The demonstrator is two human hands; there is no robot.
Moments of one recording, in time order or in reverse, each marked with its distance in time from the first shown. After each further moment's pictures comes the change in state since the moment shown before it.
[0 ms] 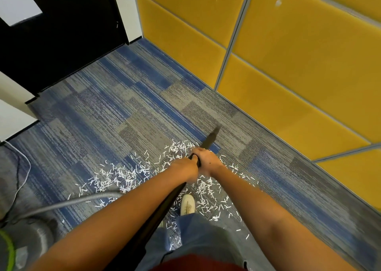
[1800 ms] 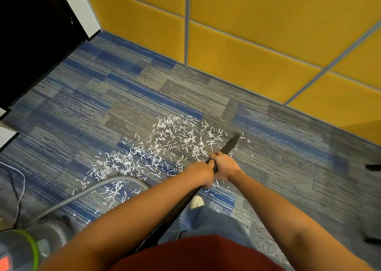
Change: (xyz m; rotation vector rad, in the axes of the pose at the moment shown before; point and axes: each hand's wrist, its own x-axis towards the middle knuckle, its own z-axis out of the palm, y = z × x) left_hand -0.118 0.075 0.185 0.248 -0.045 0.274; right_hand -0.233 -0.002 0.143 -0.011 0.025 0.331
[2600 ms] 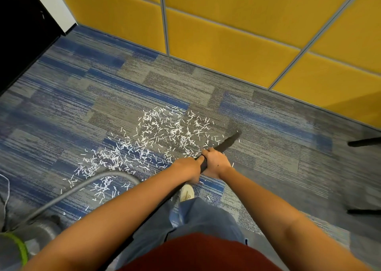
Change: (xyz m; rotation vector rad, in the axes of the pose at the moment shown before) left_hand -0.004 0.049 0.020 0.063 -0.031 0.038; right_hand -0.049 0.037 0.023 0.062 0.053 0.062
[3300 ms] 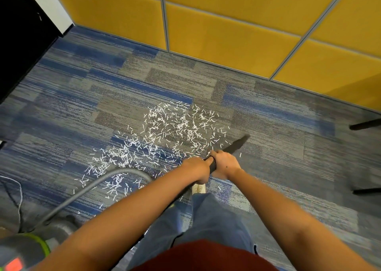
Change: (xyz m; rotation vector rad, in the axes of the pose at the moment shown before) left_hand -0.032 -0.037 0.044 0.084 -0.005 0.069; right_hand -0.028 -0.051 0.041 -0.008 0.012 0.076
